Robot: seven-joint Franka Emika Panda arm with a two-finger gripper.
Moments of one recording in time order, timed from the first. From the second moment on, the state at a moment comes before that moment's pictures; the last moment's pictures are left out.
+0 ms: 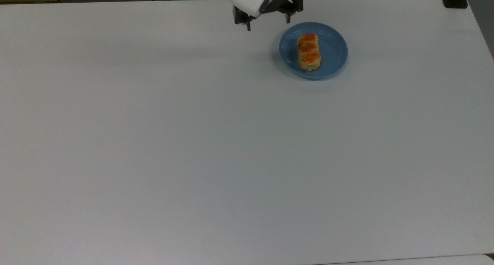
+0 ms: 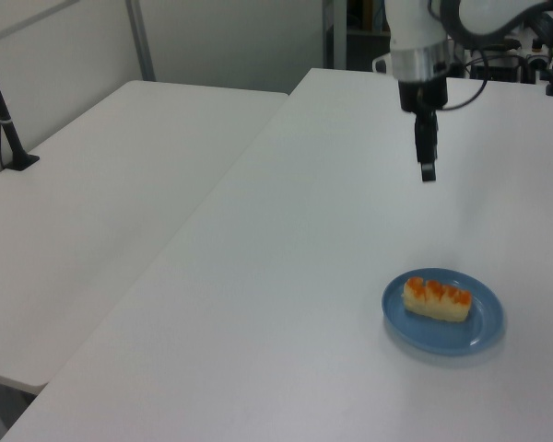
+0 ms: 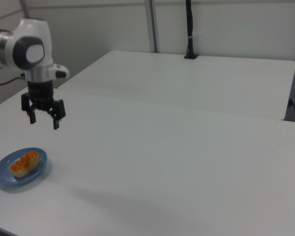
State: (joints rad) arm 0.15 0.02 0.12 -1.89 0.13 1.74 0.04
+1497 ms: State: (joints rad) arm 0.25 0.15 0.28 -2.18 0.15 2.30 0.30
